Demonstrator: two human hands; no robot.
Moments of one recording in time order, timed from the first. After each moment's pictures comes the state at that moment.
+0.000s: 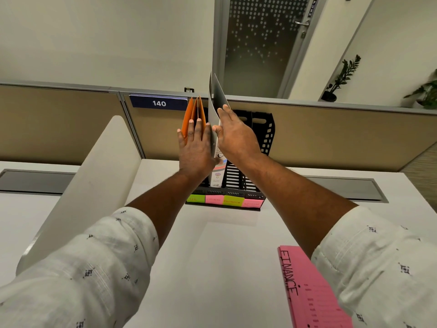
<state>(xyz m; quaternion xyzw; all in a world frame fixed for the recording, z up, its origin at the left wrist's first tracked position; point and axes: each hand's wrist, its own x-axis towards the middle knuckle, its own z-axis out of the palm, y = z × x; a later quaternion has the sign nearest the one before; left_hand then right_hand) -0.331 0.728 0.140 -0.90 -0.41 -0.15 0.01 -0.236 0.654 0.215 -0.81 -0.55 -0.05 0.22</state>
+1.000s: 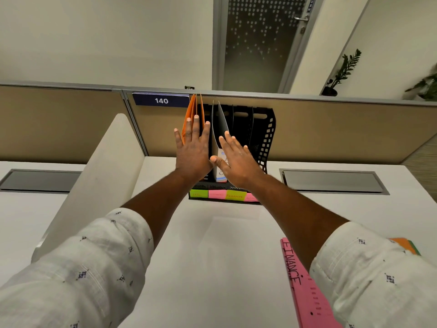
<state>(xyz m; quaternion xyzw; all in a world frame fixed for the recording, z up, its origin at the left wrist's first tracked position) -0.358 0.726 0.136 -0.91 -0.39 -0.14 0.05 -0.243 0.609 0.149 -0.79 -0.59 0.11 0.15</state>
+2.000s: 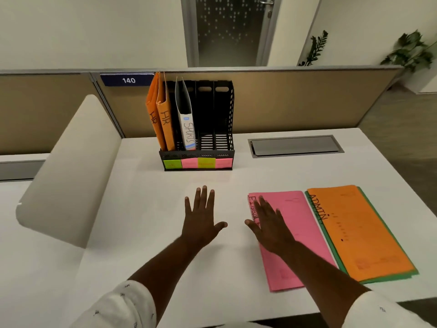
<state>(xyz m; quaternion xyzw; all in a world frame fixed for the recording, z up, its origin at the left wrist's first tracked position) -0.432 0.445 -0.011 -0.94 -0.31 -0.01 -0.10 -0.261 0.268 -0.007 -0.86 -0.46 0.18 0.08</state>
